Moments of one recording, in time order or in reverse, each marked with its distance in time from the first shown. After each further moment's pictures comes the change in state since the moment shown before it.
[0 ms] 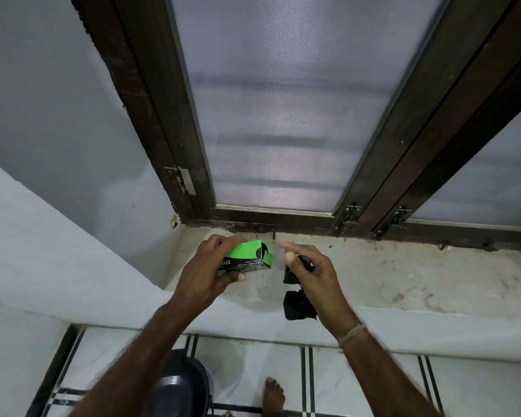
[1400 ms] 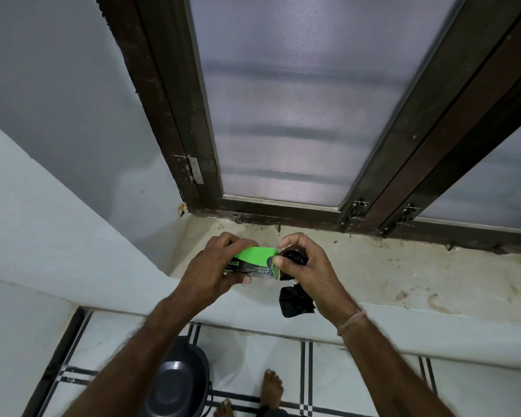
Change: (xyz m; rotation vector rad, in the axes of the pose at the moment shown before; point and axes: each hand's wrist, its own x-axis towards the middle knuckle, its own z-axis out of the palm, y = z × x) left_hand -0.012 0.010 0.001 0.084 -0.062 0.043; right_hand 0.004 -0.009 0.007 0.102 -0.165 0.084
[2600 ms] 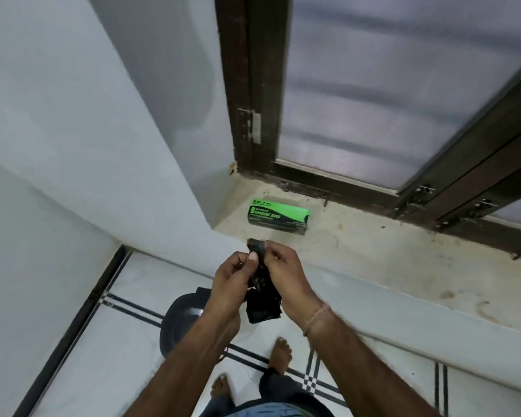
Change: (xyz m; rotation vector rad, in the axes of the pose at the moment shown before) left_hand -0.096 0.050 0.024 -1.149 0.398 -0.969; right_hand -0.023 0.041 0.124 0.043 -0.035 0.323
